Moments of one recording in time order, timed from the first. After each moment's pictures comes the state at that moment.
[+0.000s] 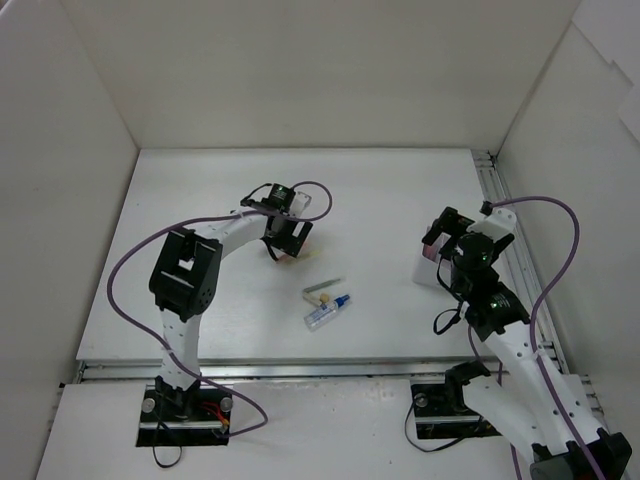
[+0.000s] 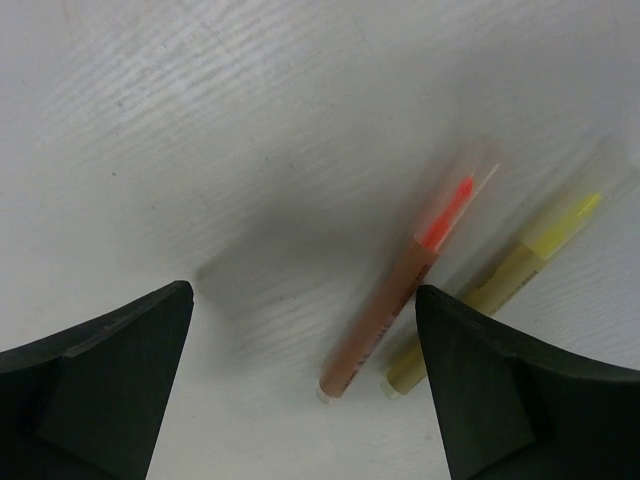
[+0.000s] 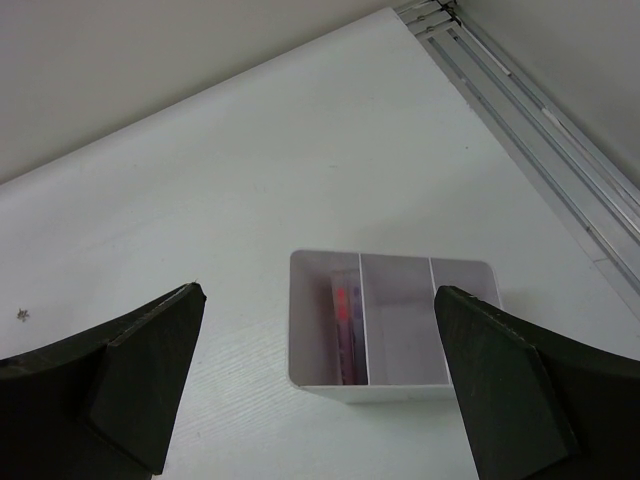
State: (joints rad) left arm -0.46 2.02 1.46 -0.51 -0.01 0.05; right arm 0.31 0.77 0.68 -0.19 0.56 0.41
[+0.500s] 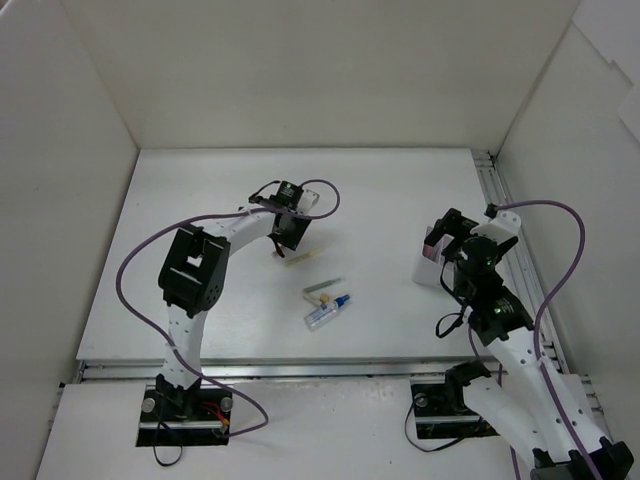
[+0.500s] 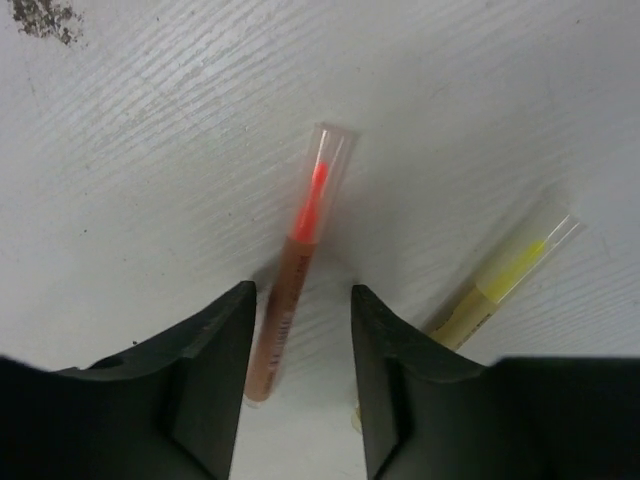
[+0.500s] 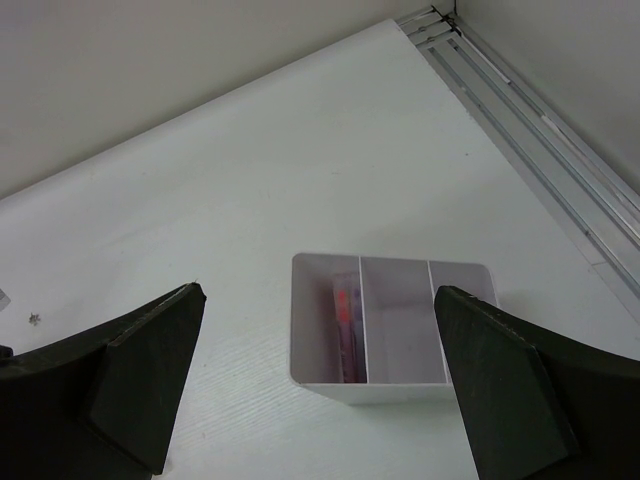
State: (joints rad) left arm -0.48 2.09 1.55 -0.53 0.00 0.05; right arm 0.31 0.73 0.68 -0.19 0.55 0.41
